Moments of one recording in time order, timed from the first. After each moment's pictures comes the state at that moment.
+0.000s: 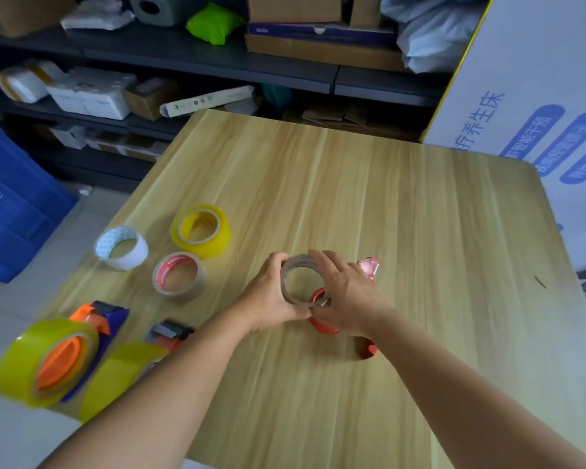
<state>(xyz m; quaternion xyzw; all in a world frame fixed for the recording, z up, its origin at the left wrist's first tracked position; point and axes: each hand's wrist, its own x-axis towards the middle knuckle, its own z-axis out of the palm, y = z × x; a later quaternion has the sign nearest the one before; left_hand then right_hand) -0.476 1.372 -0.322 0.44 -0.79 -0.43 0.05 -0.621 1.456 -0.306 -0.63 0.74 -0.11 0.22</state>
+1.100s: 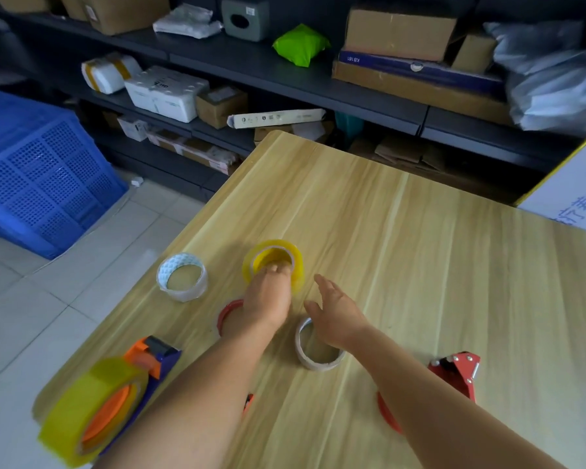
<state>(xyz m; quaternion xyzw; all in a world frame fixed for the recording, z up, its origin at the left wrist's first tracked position) -0.433 1.228 -0.341 0.58 -0.80 -0.17 0.01 -0.546 1.295 -0.330 -0.55 0.75 -0.12 0.36</state>
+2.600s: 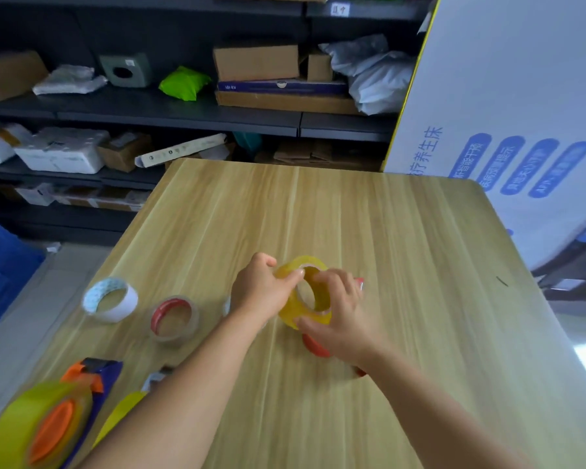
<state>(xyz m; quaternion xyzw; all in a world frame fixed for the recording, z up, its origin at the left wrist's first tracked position) -0.500 1.359 -0.258 0.56 -0.74 -0.35 0.13 -0.593 1.478 -0.284 -0.52 0.77 -0.35 0.16</state>
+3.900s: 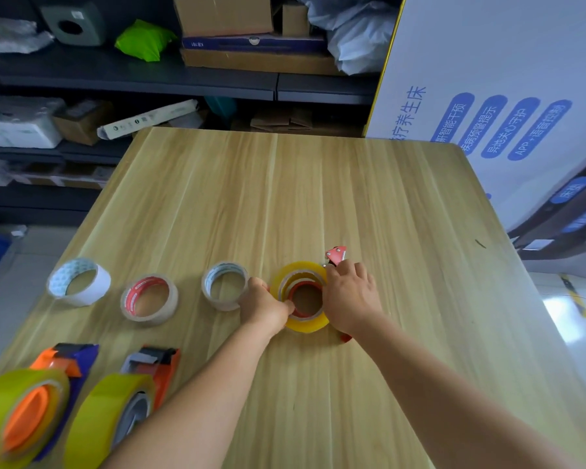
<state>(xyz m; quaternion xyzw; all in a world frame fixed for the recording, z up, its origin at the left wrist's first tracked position) -0.505 1.397 -0.341 0.61 -0.61 -0.50 0.05 -0.618 1.487 -0.318 -0.44 0.89 -0.01 0.13</state>
